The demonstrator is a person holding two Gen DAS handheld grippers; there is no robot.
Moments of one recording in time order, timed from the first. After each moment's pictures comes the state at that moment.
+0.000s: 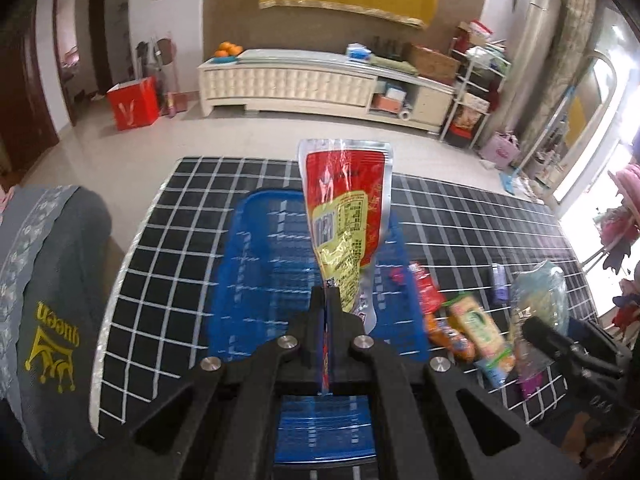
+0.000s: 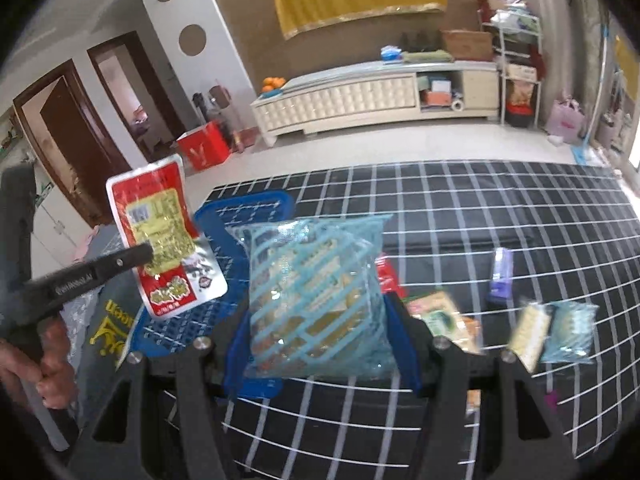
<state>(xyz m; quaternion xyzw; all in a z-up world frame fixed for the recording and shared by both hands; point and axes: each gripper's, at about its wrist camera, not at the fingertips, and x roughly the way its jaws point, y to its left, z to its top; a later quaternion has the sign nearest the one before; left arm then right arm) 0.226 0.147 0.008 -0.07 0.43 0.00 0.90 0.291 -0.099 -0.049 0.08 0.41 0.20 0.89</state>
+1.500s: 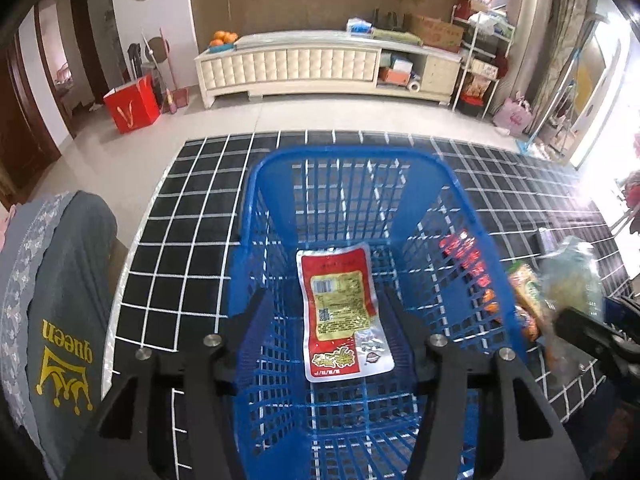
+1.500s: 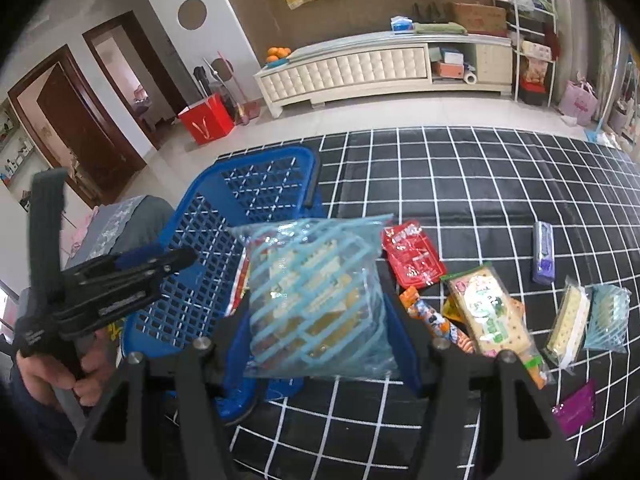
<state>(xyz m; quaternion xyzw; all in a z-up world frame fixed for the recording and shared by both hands) 0.245 0.161 -0.043 -0.02 0.46 0.00 0.89 0.289 -0.054 -0.072 0.07 0.45 0.20 0.87</state>
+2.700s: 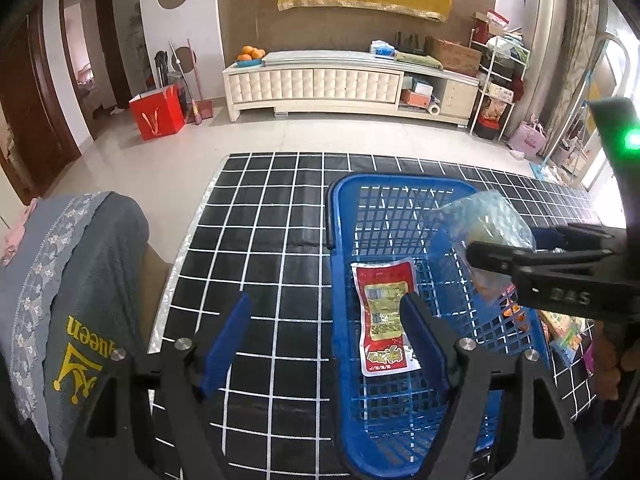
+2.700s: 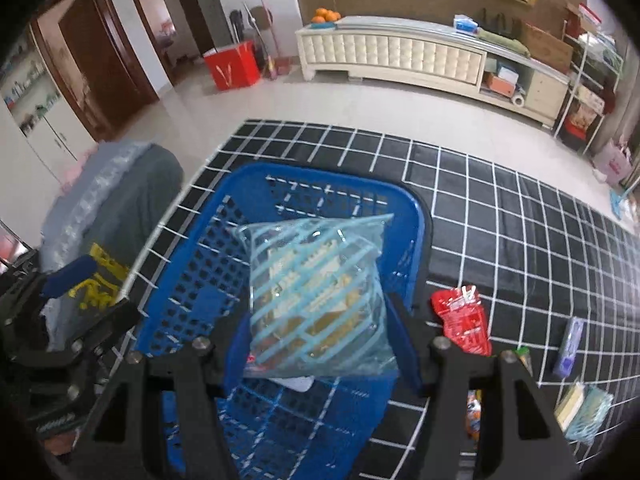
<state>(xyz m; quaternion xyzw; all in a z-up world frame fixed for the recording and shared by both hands) 0.220 0.214 -0.026 -0.02 0.43 0.03 0.90 0.361 0.052 -0.076 -0.07 0.49 0.23 0.84</state>
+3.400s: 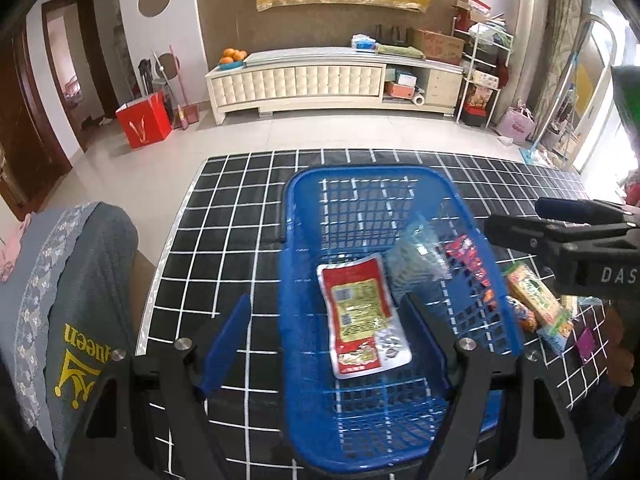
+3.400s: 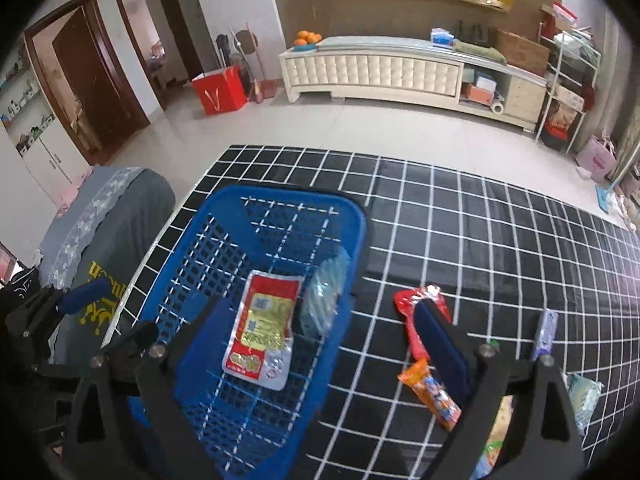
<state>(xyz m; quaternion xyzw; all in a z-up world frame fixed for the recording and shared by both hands) 0.213 0.171 -0.018 0.00 0.43 0.01 0.90 0.341 -0.010 -0.043 -0.03 0.45 0.22 0.86</state>
